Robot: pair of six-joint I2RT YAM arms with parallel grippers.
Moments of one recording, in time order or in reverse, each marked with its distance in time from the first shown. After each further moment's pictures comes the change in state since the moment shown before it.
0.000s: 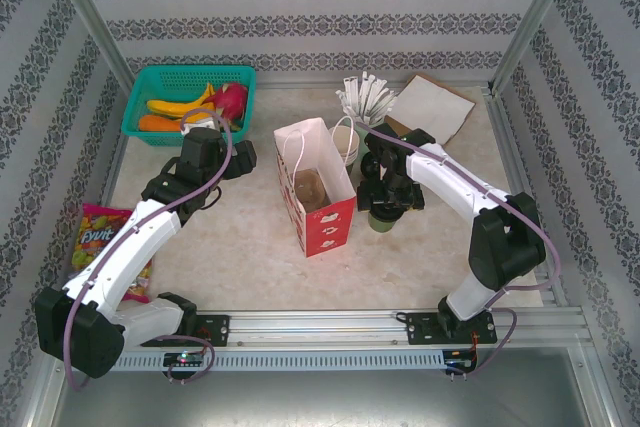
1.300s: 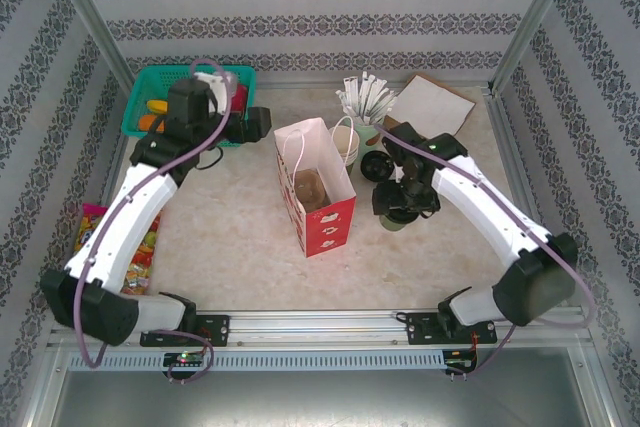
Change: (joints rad) left arm 0.065 0.205 0.430 -0.099 0.412 0.308; right arm 0.000 -0.243 -0.003 -0.147 0.024 -0.066
